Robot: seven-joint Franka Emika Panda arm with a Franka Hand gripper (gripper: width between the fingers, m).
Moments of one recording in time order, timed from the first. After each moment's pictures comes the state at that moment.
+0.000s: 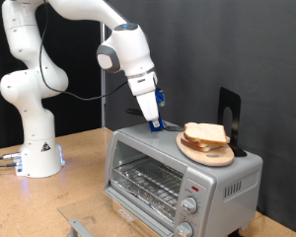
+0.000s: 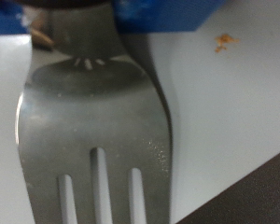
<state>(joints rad) 0.31 -0.31 0.13 -2.61 0.43 2.55 -0.01</state>
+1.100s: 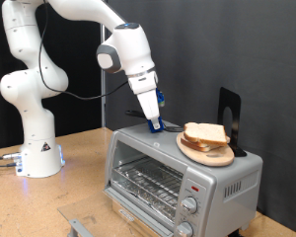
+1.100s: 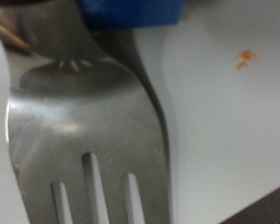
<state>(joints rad) 0.31 -0.31 0.13 -2.62 0.35 2.56 0.00</state>
